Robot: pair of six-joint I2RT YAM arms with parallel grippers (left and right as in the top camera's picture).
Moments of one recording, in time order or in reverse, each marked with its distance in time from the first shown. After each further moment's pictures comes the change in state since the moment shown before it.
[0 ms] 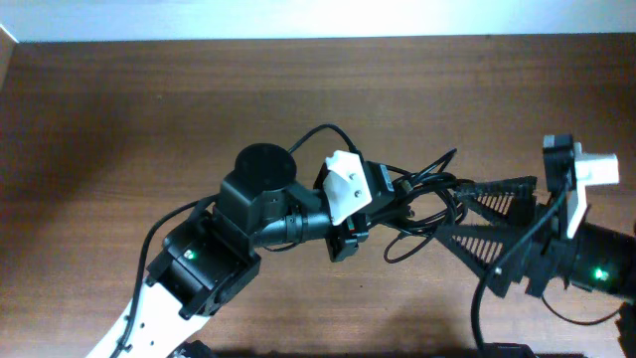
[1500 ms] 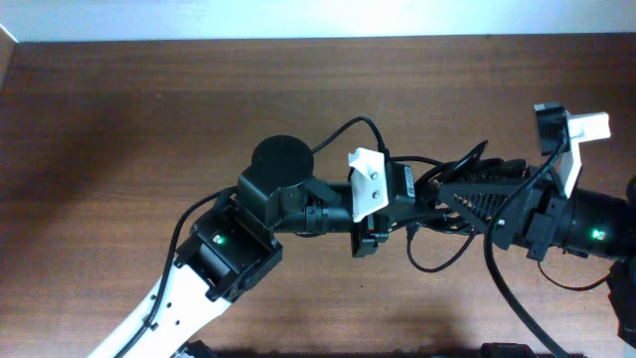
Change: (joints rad) left arm -0.041 0.079 -0.001 0.246 0.166 -0.038; right arm 0.000 0.082 0.000 0.127 -0.074 0.150
